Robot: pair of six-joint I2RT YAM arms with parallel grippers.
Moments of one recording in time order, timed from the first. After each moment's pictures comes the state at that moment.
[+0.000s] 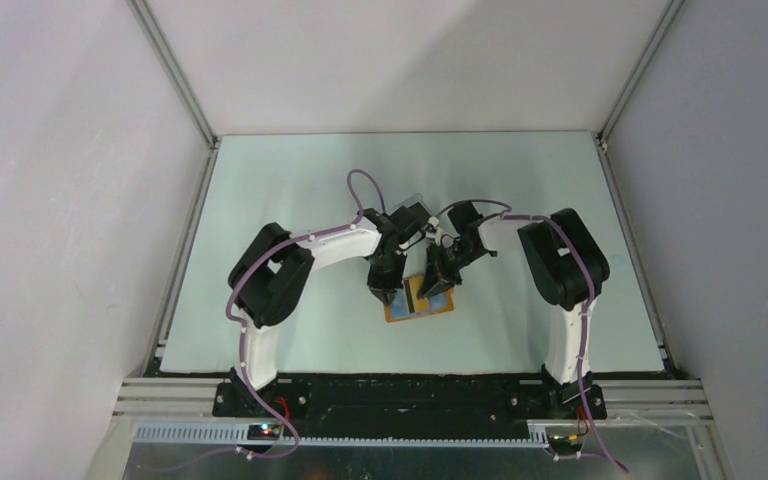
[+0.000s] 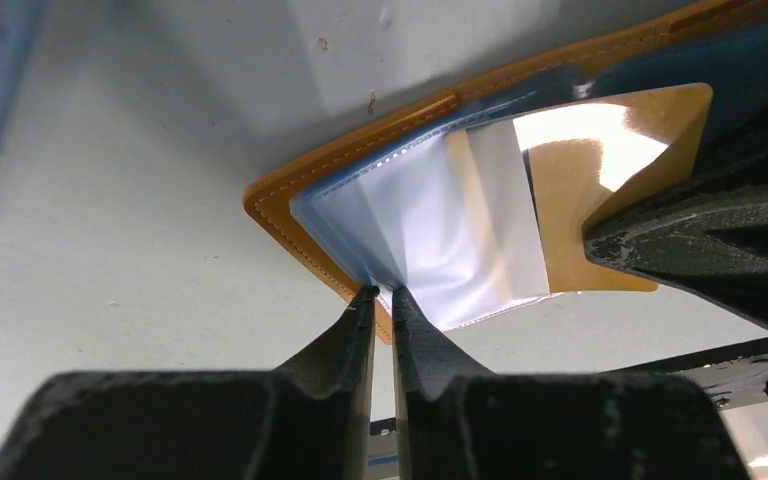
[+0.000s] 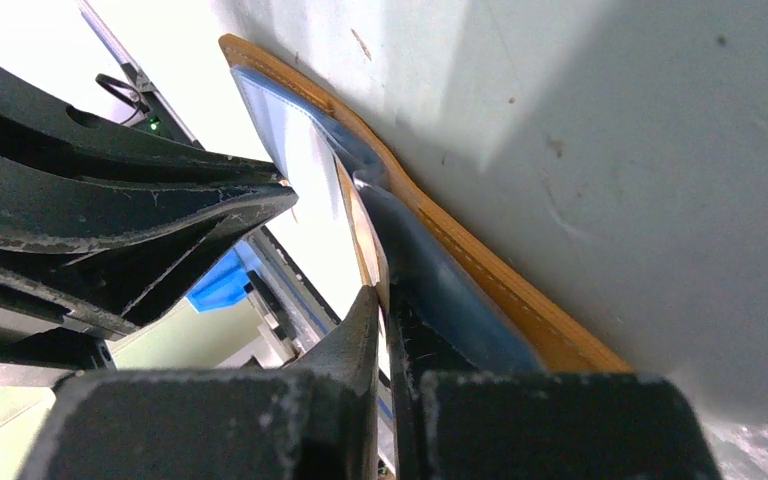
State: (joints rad) left arm -0.76 1.98 1.37 -0.88 0.12 -0.58; right arm 0.45 2.01 1.12 -0.44 -0.86 0.35
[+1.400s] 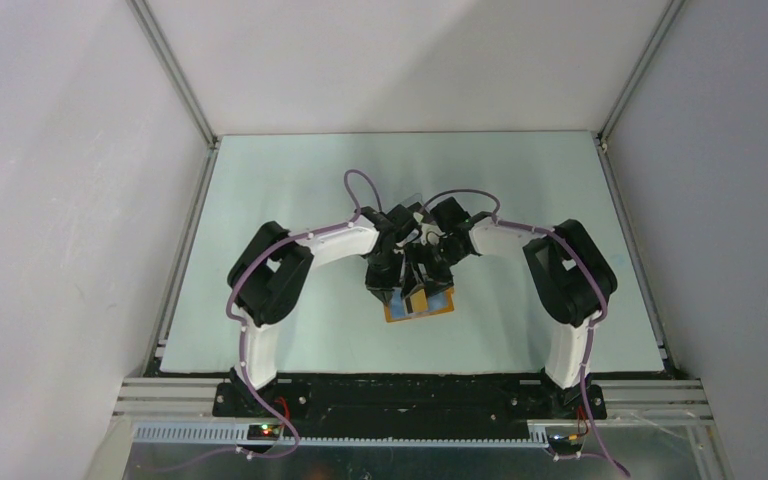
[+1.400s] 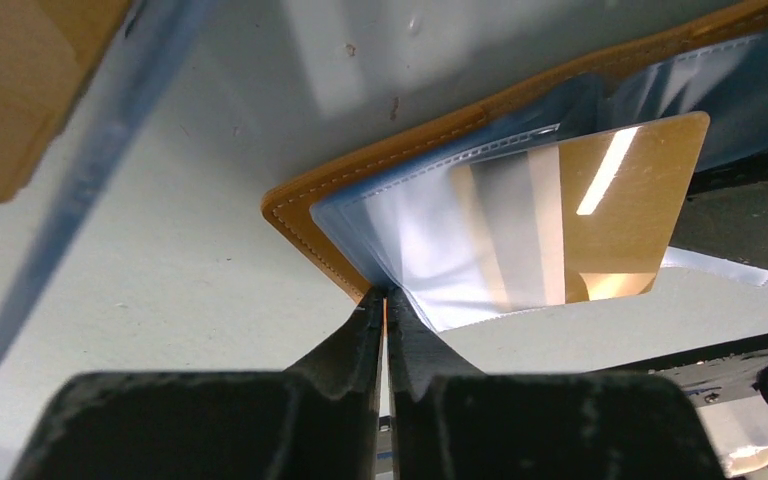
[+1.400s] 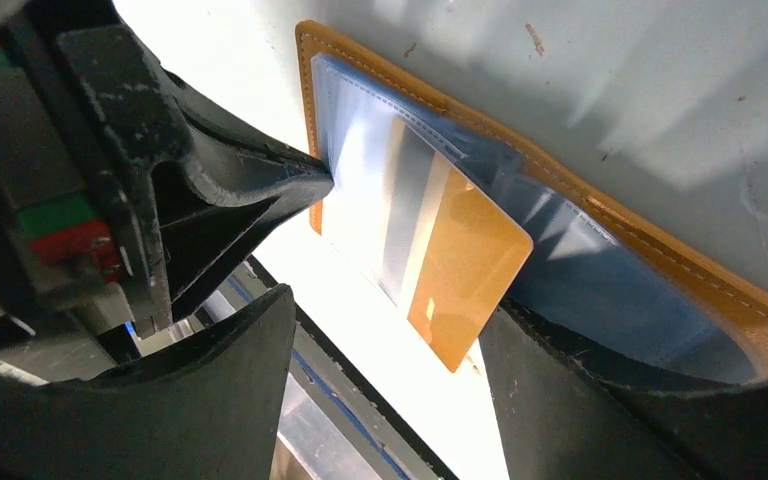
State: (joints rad) left arm -0.74 1.99 1.37 -0.88 0.13 -0.58; right arm 0.57 1.90 1.15 -0.48 -0.69 0.34
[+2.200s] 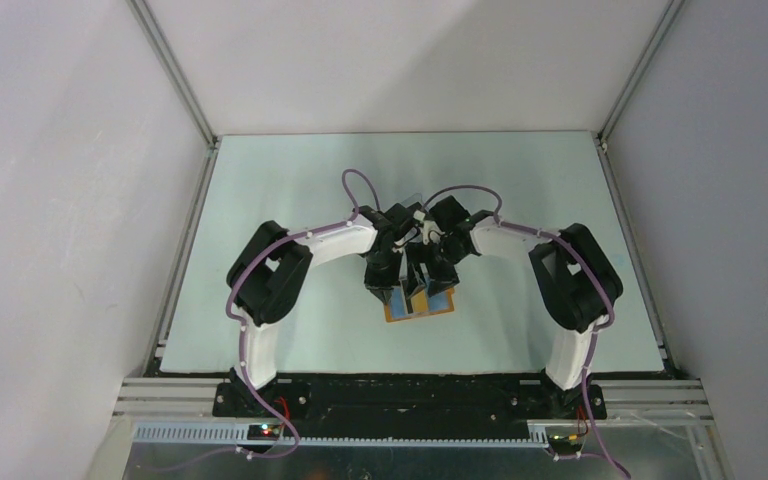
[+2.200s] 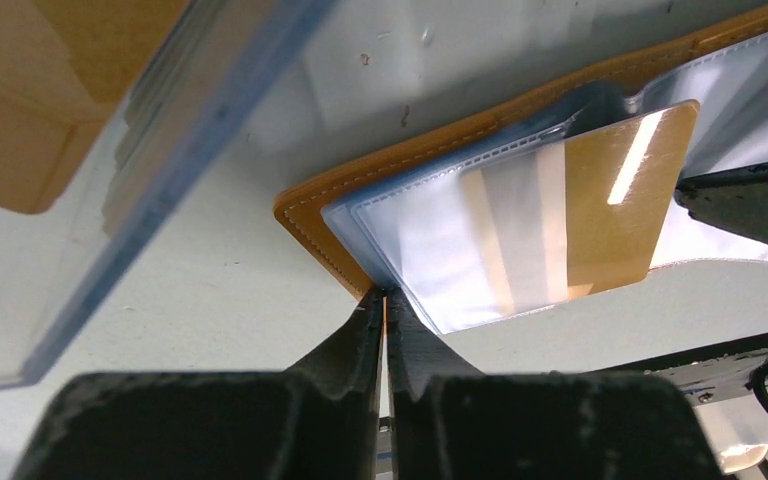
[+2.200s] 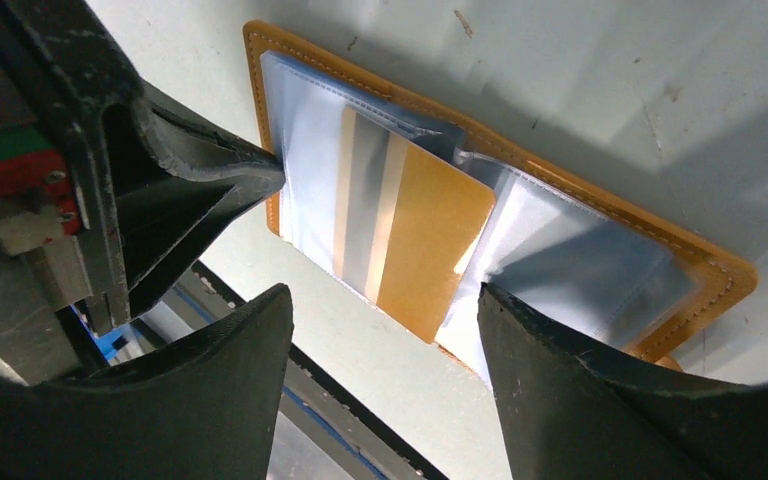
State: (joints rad) left arm -0.73 1.99 1.37 -0.88 0.14 -0.58; right arm 0.60 1.85 1.15 -0.53 -0.53 0.33
